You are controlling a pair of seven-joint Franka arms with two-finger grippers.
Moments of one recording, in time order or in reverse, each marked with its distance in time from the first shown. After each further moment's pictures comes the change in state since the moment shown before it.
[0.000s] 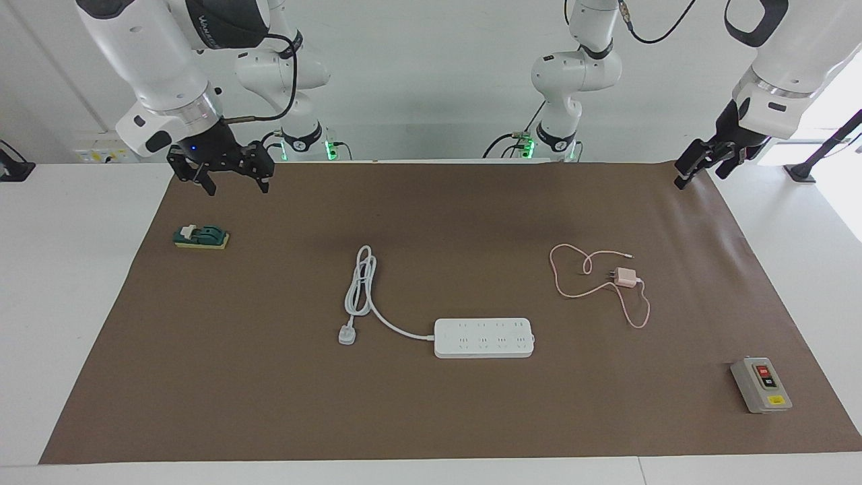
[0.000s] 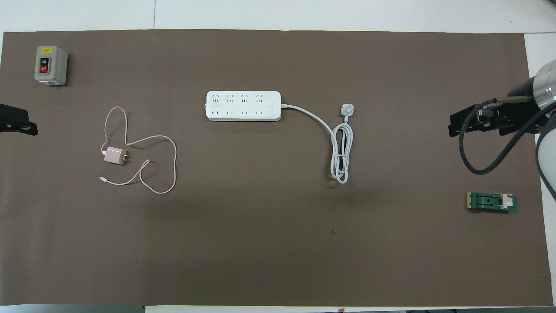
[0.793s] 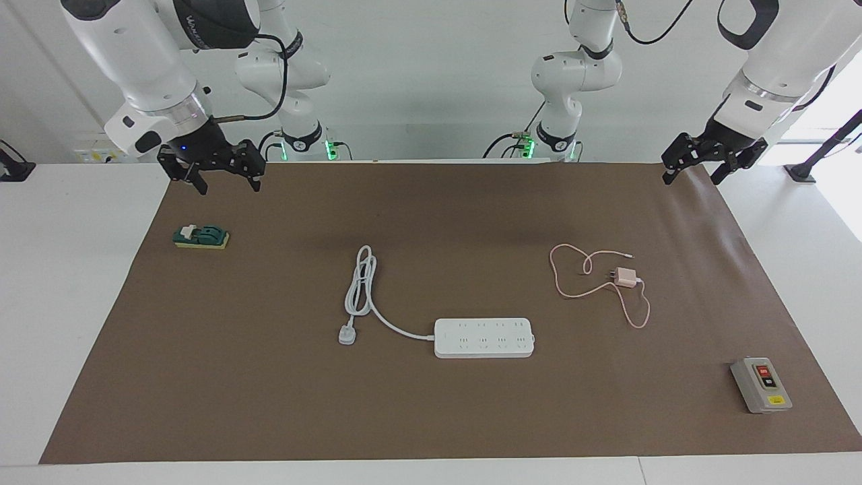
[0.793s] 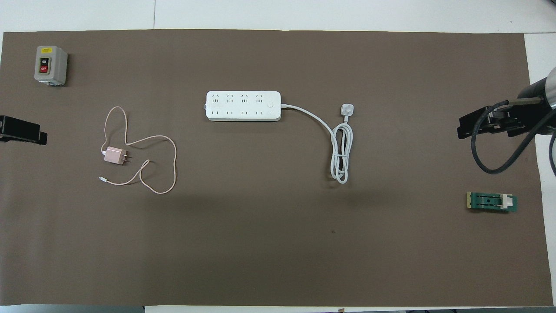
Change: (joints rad) left arm -0.013 0.000 -0.008 -0.008 -0.009 -0.010 0.289; right arm -0.005 -0.004 -0.020 0.000 0.000 -0.016 -0.026
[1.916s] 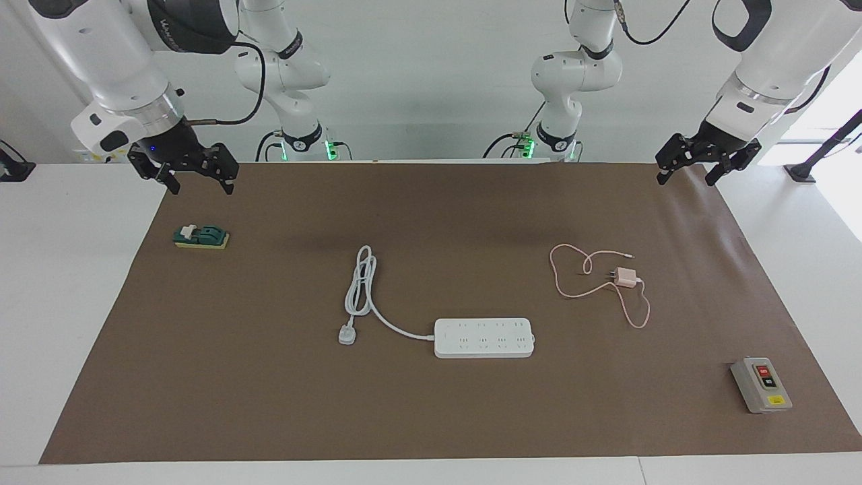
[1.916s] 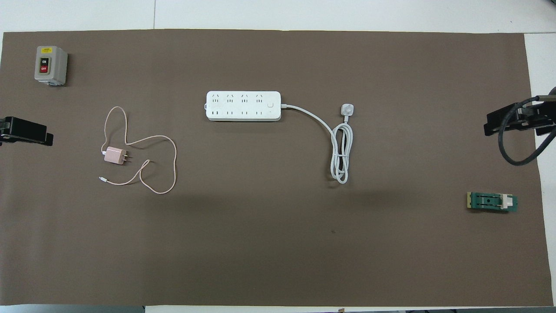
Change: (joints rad) left arm -0.022 0.000 0.009 -0.004 0.000 -0.001 -0.045; right arm -0.034 0.000 -0.037 0.001 -0.047 0.007 -0.018
